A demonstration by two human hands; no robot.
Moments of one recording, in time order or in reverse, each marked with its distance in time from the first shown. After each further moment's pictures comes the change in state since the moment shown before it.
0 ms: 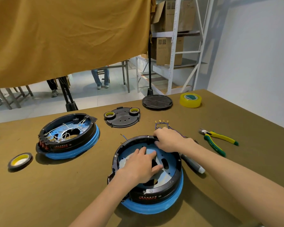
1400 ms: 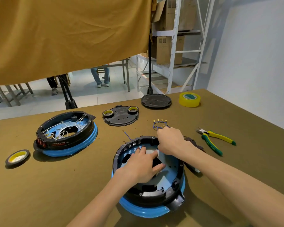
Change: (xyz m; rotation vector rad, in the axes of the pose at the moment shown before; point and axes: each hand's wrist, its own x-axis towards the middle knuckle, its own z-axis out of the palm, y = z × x) left_hand -0.002 0.016 -0.003 -0.087 -0.019 0.023; right_hand -0.021 -0.008 -0.001 -0.262 0.106 0.129
